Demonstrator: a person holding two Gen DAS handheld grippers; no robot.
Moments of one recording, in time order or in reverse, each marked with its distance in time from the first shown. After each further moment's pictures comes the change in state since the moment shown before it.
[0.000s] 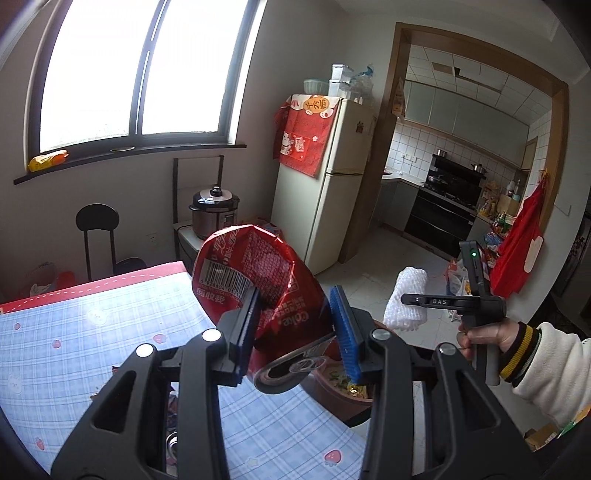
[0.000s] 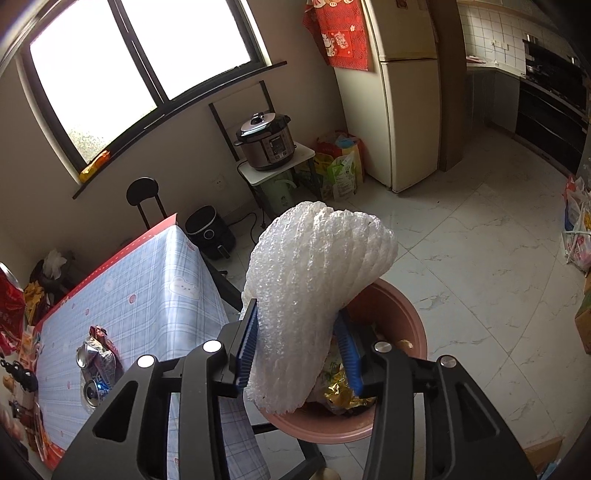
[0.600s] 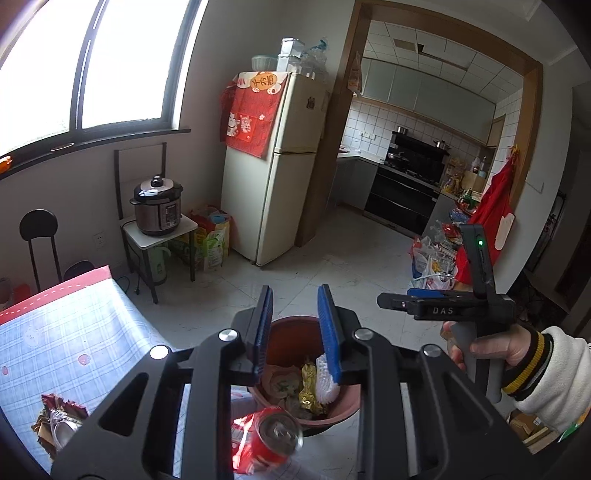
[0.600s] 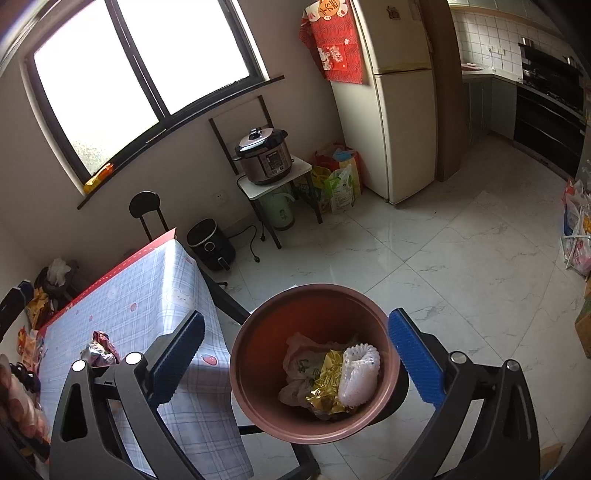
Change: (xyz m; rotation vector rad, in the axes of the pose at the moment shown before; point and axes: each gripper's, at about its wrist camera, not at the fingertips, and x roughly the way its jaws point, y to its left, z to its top) left arm 0.106 -0.076 0.006 0.068 0.073 -0.171; right arm -0.033 -0.033 -0.002 0.026 -0.039 0.007
